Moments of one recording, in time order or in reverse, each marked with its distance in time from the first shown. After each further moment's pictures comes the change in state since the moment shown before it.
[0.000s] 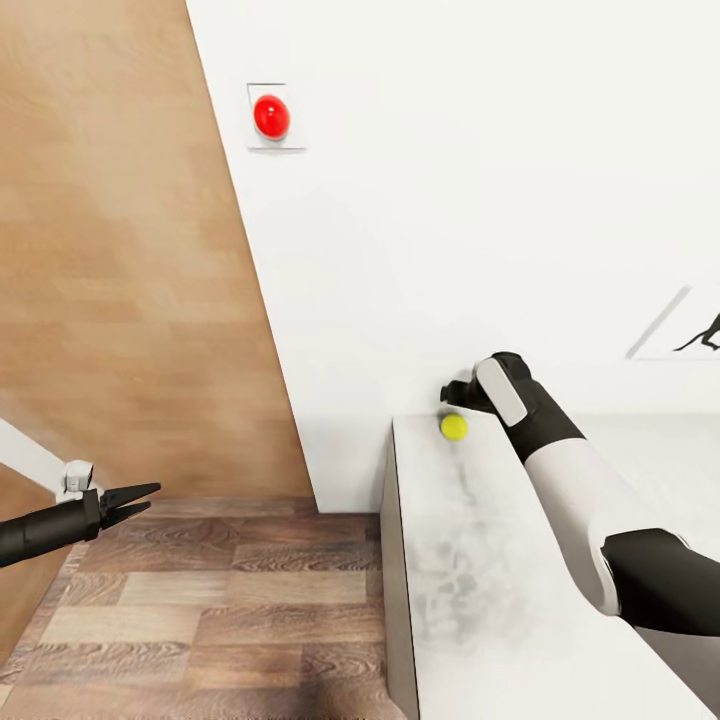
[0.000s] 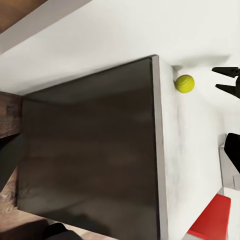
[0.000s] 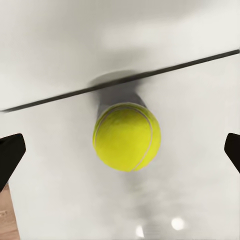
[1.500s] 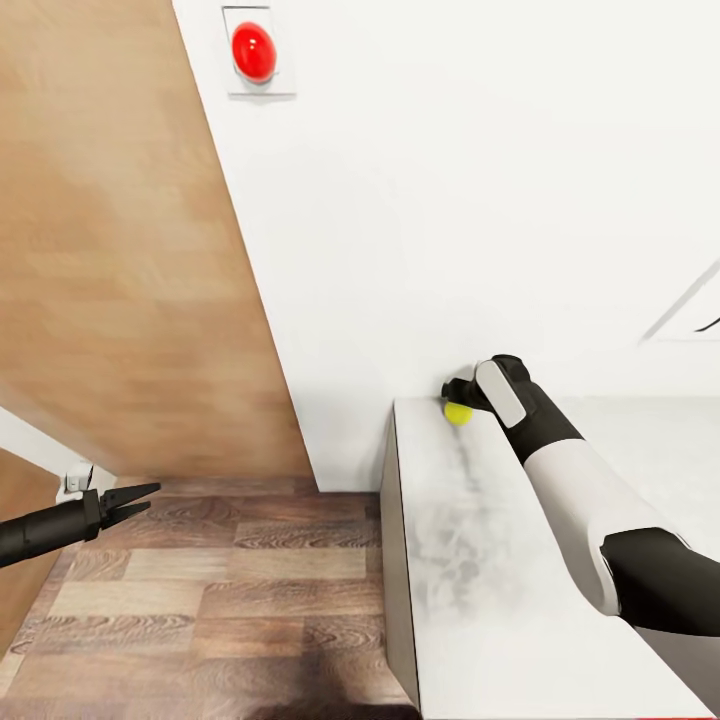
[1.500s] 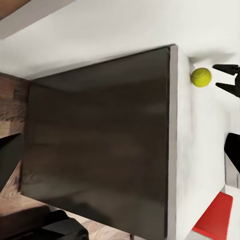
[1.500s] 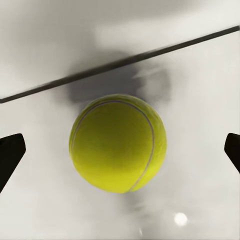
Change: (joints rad) left arm 0.000 0.000 0.000 0.000 0.000 0.000 0.001; right arm 0.000 0.001 0.002 0.022 0.001 -0.084 0.003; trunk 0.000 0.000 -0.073
